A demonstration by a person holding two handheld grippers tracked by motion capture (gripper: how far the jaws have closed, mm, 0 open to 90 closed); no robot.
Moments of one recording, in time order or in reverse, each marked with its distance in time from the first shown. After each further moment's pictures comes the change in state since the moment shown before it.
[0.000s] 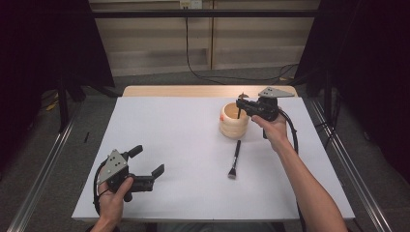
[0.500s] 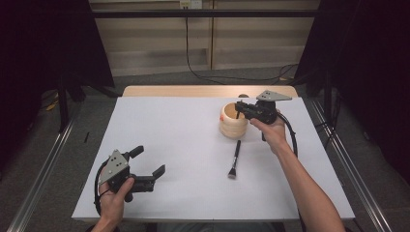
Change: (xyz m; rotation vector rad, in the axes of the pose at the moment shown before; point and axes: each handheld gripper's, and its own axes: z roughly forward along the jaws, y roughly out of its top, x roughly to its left) left arm -0.001 -0.001 0.001 0.001 -0.003 0.005; right arm 0.003 -0.011 0.004 0.012 0.003 -0.002
